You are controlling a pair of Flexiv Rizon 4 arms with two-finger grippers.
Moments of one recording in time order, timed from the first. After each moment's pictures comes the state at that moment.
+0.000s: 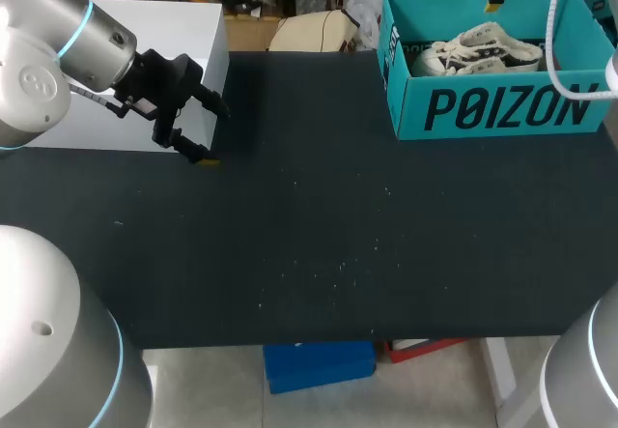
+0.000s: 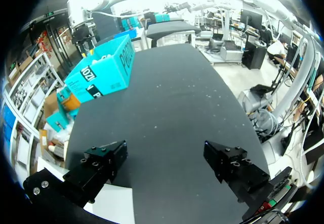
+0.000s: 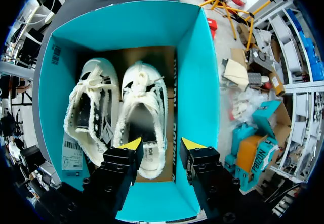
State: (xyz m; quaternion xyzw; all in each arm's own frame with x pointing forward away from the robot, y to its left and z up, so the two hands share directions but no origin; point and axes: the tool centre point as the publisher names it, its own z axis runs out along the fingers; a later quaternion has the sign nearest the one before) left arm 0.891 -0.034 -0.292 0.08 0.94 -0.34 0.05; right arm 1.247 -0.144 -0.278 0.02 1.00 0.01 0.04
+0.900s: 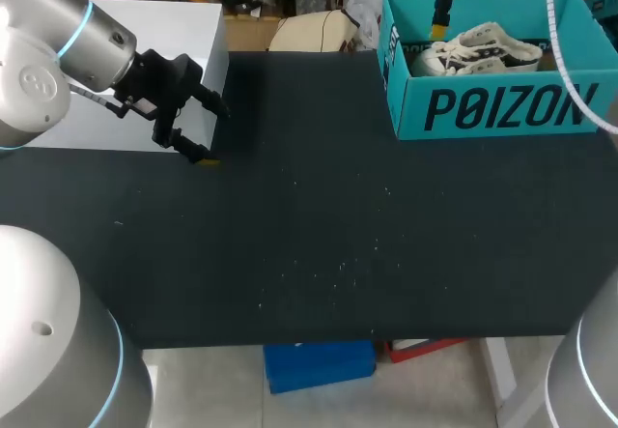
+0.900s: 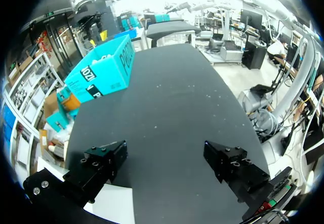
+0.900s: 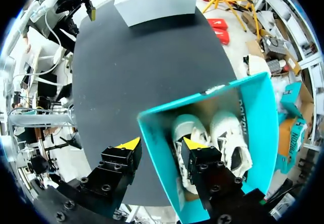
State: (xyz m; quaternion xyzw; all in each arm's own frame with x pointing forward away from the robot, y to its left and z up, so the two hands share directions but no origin) left arm 0.891 -0.034 -0.292 0.08 0.94 -0.34 0.05; right arm 1.065 -0.001 -0.233 0.14 0.99 0.05 -0.07
